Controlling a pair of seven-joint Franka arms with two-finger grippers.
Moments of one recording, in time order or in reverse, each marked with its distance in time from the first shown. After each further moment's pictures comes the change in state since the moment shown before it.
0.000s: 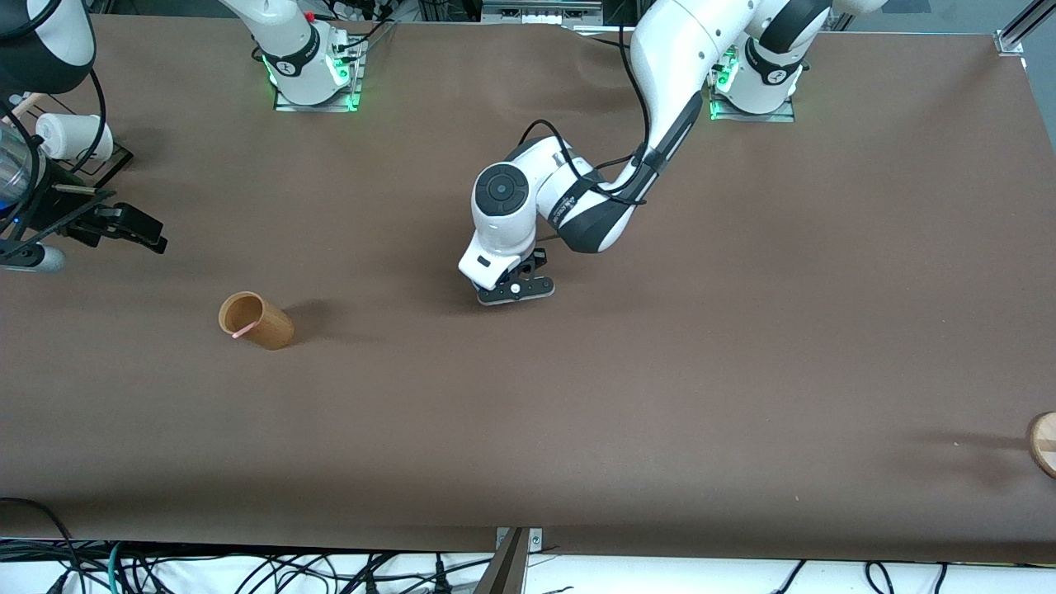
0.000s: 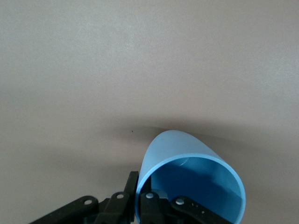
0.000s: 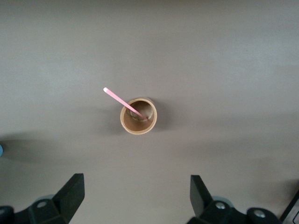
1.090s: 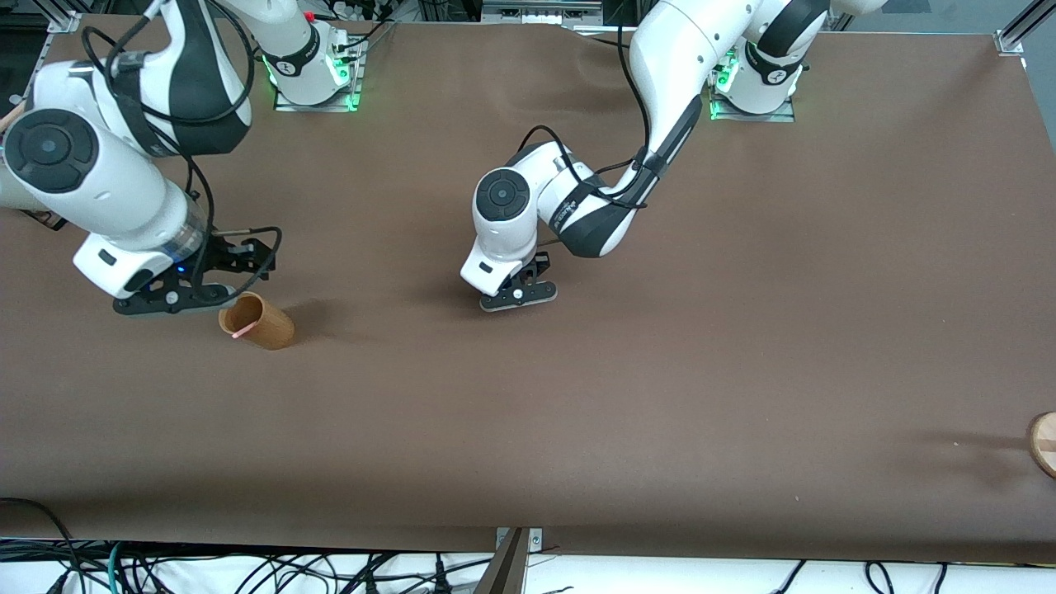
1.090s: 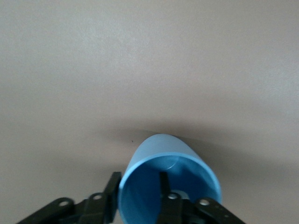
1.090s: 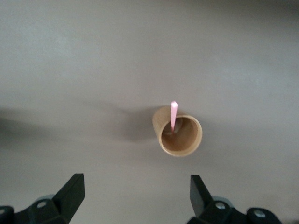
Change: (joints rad) left arm -0.002 0.012 0.017 0.032 0.000 0.000 -0.019; right arm 0.190 0.166 0.024 0.022 -0.108 0.100 -0.011
